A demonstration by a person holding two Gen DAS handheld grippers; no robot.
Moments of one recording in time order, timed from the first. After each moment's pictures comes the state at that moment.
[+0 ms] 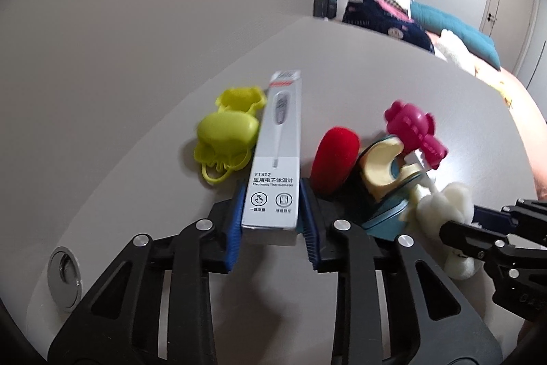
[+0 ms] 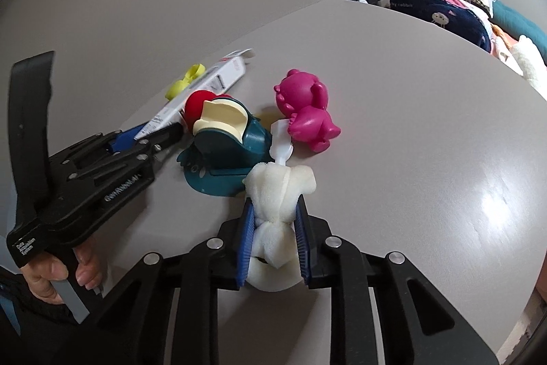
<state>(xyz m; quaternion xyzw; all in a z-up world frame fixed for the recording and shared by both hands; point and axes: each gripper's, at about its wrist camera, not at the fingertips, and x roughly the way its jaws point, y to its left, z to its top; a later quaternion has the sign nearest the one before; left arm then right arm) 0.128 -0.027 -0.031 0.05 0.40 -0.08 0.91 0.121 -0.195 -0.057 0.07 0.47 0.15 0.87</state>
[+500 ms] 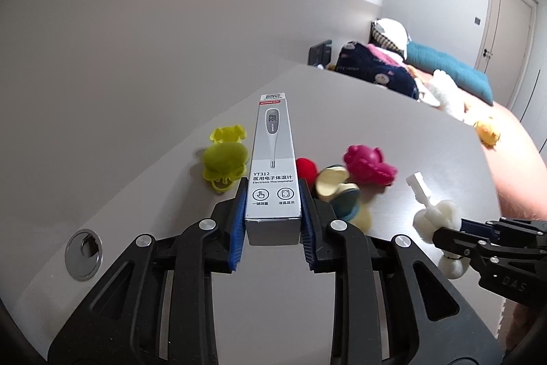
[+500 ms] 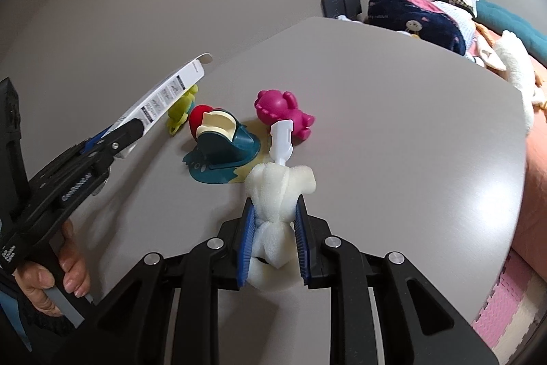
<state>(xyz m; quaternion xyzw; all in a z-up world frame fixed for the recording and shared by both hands) 0.077 -0.032 0.019 0.01 0.33 -0.08 0.94 0.081 -0.226 -0.029 0.09 0.44 0.13 0.89</state>
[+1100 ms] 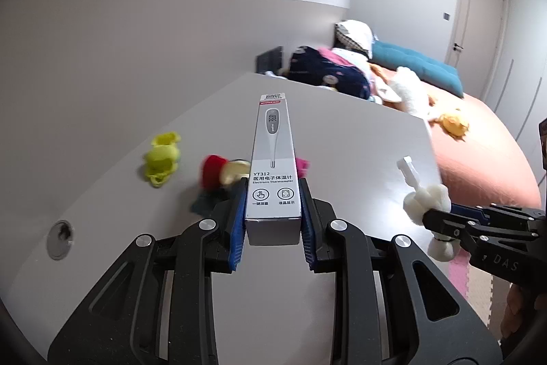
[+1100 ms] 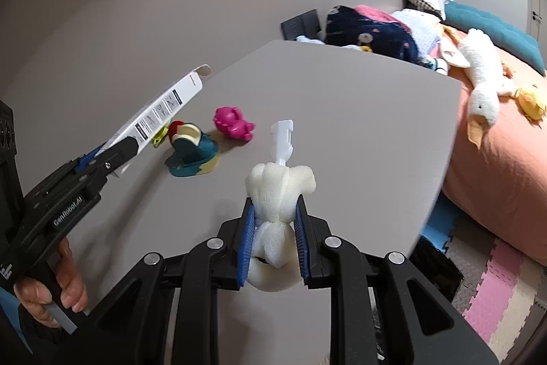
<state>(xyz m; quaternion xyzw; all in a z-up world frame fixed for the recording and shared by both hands) 0.035 -0.108 0.037 0.03 0.32 -0.14 0.94 0.021 -0.295 0.000 0.11 0.41 0.09 0.90</state>
